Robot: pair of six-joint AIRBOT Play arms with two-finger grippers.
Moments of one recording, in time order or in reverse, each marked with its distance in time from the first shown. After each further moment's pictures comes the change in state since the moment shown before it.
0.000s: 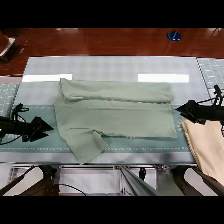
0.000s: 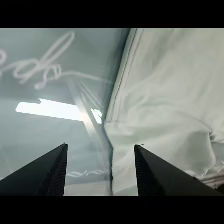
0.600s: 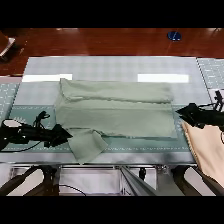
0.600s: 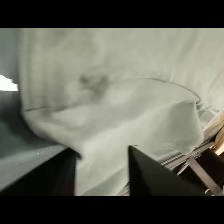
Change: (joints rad) left arm -0.251 -0.006 -0.227 -0.168 0.149 0.037; right arm -0.087 0.033 -0.066 0.034 -0.014 0.003
